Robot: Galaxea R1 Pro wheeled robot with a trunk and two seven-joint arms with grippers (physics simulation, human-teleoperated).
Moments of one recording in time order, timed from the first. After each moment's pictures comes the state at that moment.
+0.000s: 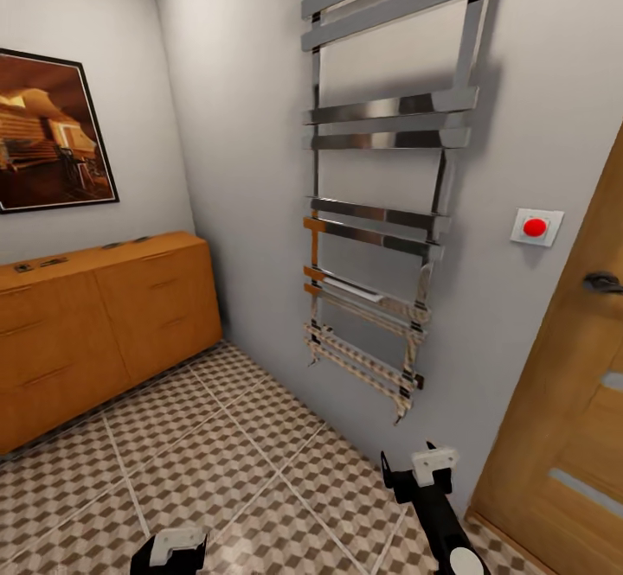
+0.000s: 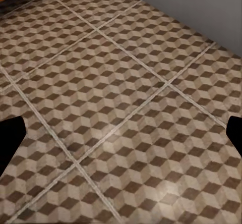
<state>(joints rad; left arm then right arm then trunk) -0.02 0.02 0.01 -0.94 0.00 -0.04 0.08 -0.04 0.04 0.08 -1.30 0.22 0.02 -0.07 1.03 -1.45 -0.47</state>
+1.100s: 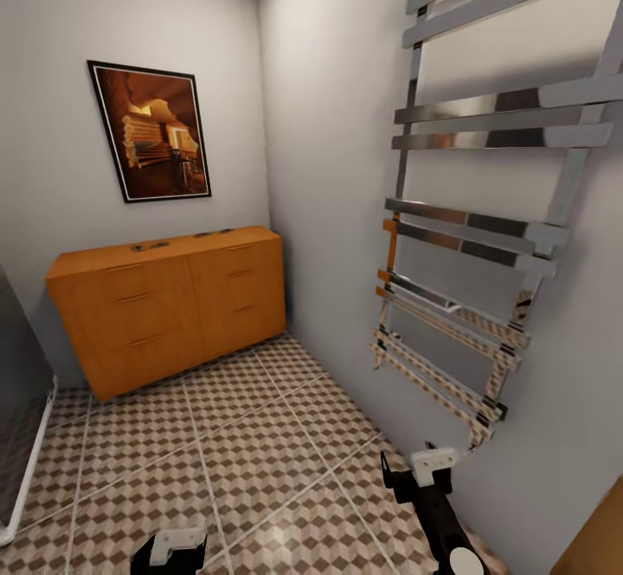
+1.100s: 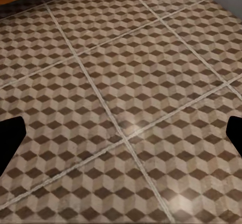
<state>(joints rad) -0.02 0.02 0.01 -0.94 0.00 -0.04 0.08 -0.04 0.04 0.08 -1.30 0.22 0.02 -0.07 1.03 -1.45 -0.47</state>
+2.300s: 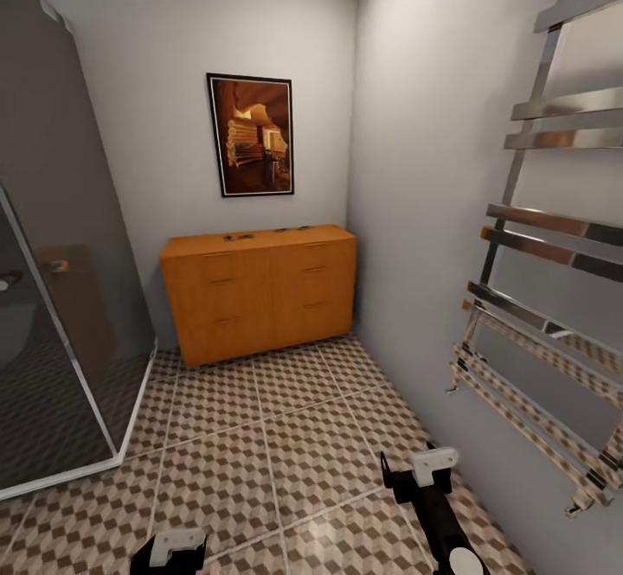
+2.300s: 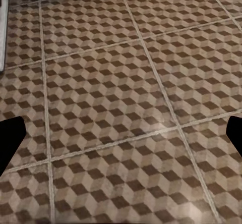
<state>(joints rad) -0.02 0.02 0.01 -0.93 0.00 -0.04 0.08 -0.04 0.04 0.08 -1.30 0.22 0.02 -0.07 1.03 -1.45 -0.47</state>
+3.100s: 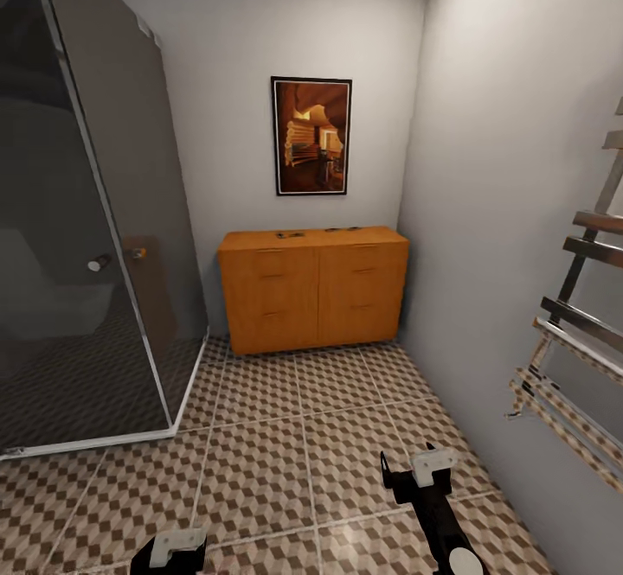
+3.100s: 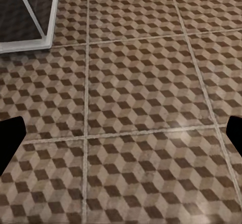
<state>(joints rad) -0.02 0.02 0.01 -0.93 0.00 -0.04 0.08 -0.04 0.04 0.08 -1.30 0.22 0.02 -0.07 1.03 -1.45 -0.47</state>
